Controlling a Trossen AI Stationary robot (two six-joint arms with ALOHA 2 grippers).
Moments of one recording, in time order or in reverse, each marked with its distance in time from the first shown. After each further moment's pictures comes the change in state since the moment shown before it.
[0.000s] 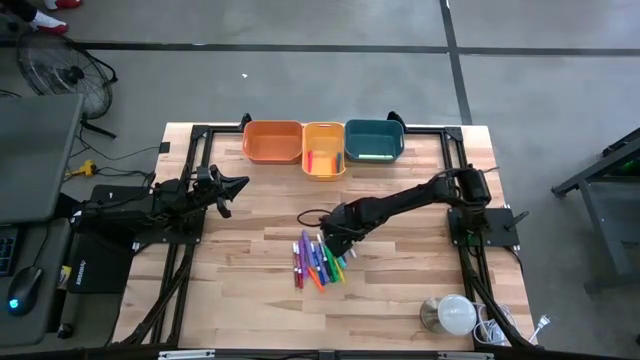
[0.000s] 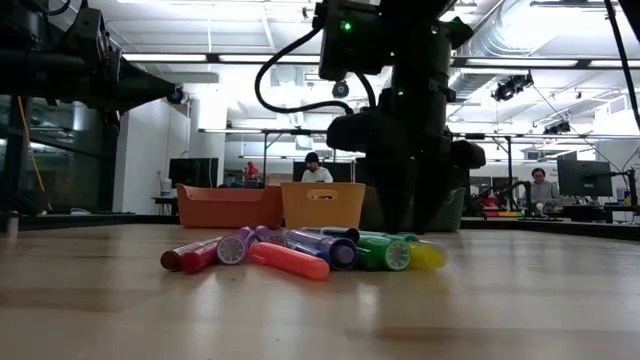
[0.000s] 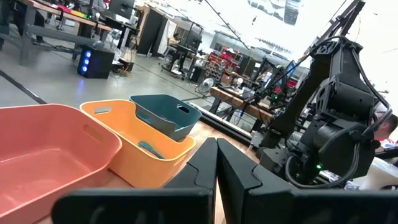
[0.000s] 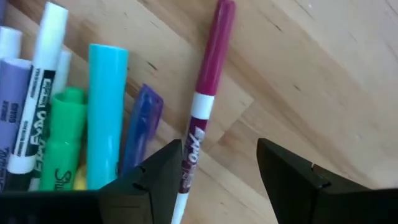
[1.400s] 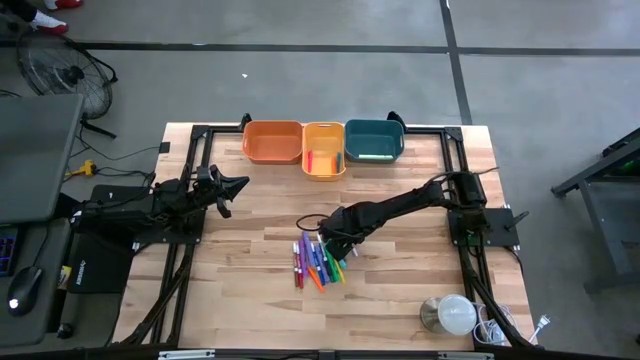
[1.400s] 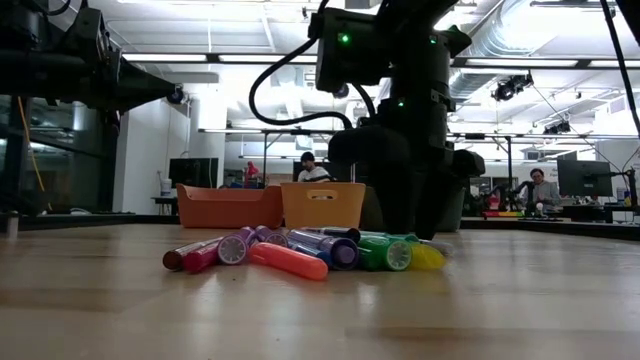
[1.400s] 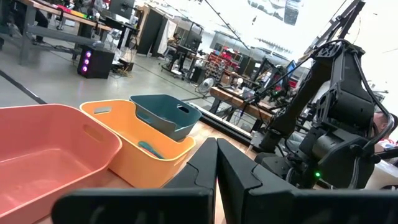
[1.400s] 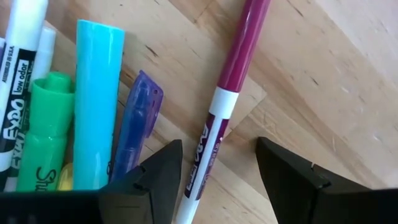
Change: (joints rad) left arm 0.000 0.000 0.000 0.000 0.000 0.000; right arm 0.033 0.055 0.001 -0.009 -0.047 -0.001
